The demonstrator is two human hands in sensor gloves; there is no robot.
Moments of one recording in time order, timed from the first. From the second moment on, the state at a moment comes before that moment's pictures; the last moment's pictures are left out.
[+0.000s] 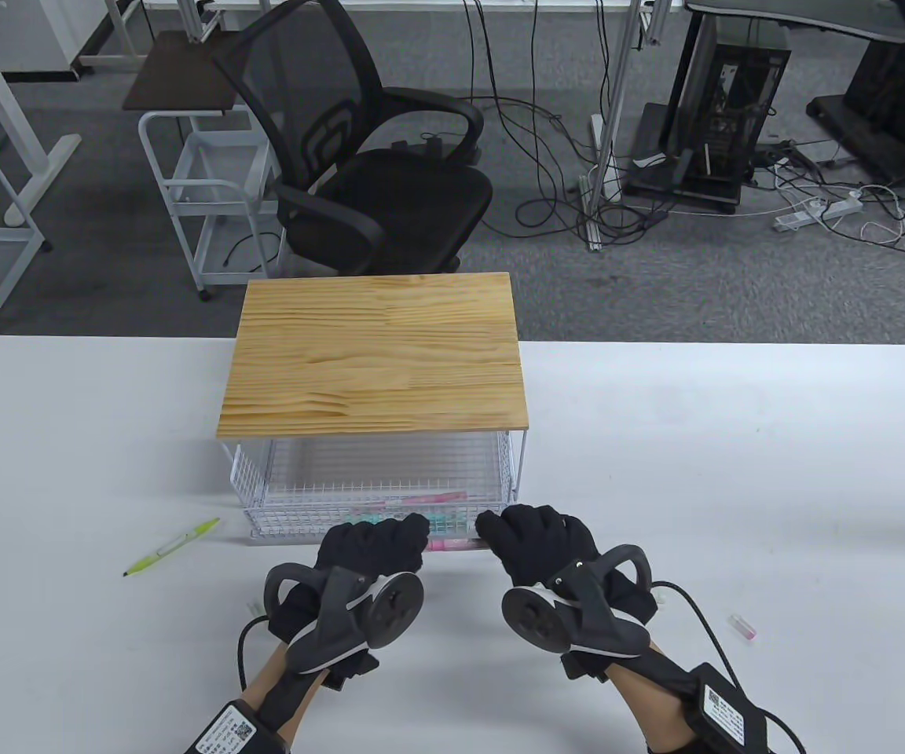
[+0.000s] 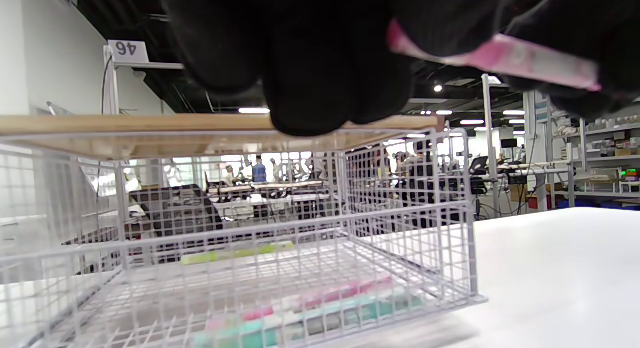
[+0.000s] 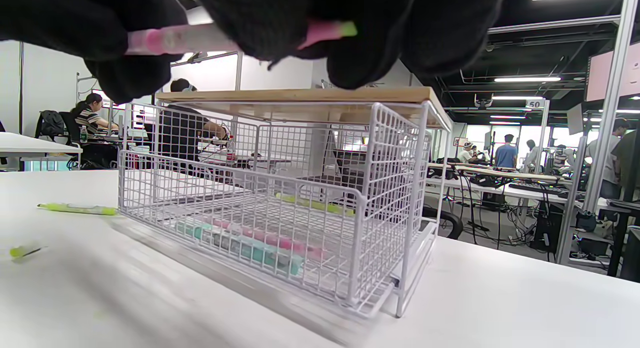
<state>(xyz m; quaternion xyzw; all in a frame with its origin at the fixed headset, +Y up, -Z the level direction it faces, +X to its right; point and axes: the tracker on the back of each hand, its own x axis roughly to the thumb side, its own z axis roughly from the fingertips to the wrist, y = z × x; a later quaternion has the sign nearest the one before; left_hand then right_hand) -0.127 -0.650 -0.265 0.12 -0.17 -0.02 0.98 0.079 -0.657 -0.265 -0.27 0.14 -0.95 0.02</state>
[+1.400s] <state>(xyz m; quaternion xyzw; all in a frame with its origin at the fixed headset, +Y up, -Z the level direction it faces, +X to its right) -0.160 -0.640 -0.278 0.16 -0.12 0.00 0.98 0.114 -0.635 -0.268 -0.21 0.15 -0.97 -0.01</state>
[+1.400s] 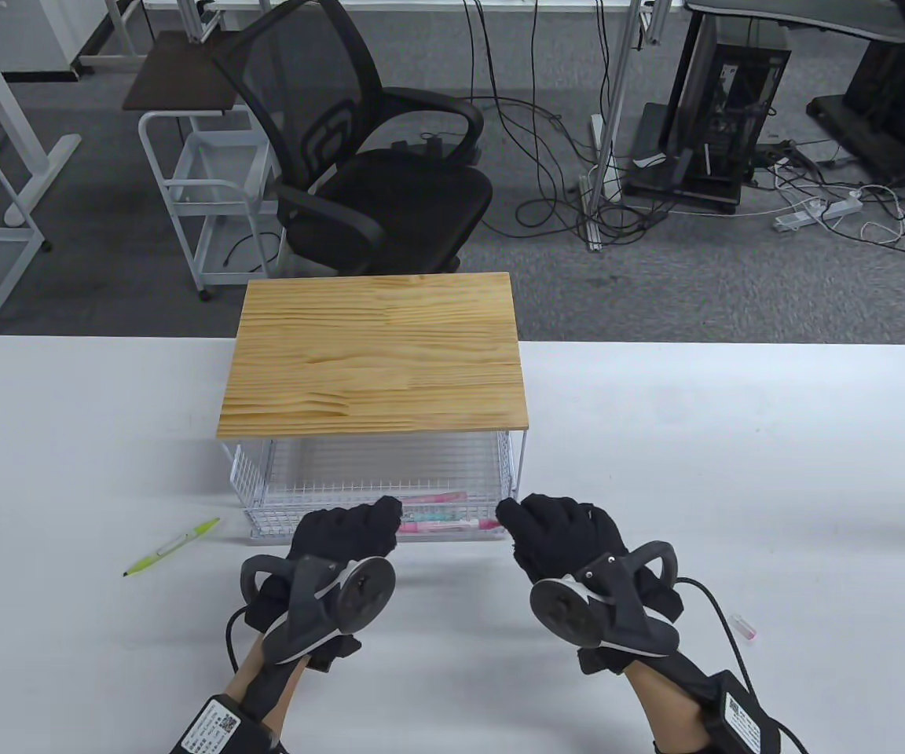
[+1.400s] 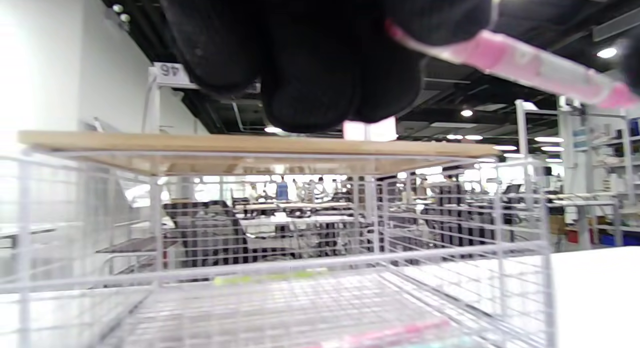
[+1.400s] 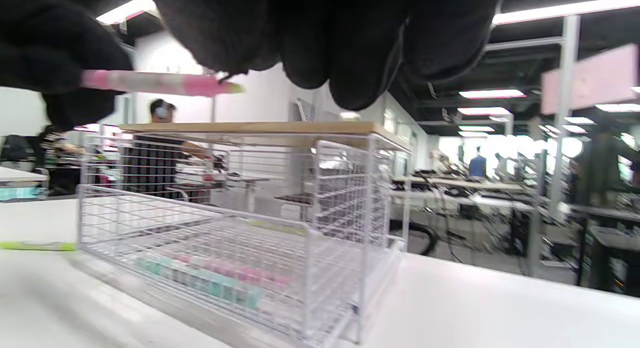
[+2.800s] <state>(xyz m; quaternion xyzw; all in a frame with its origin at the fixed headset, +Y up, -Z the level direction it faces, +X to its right) -0.190 -0.617 -0.271 0.17 -0.10 0.08 0.98 0.308 -0.766 -0.280 0.25 -0.20 -0.94 0.04</state>
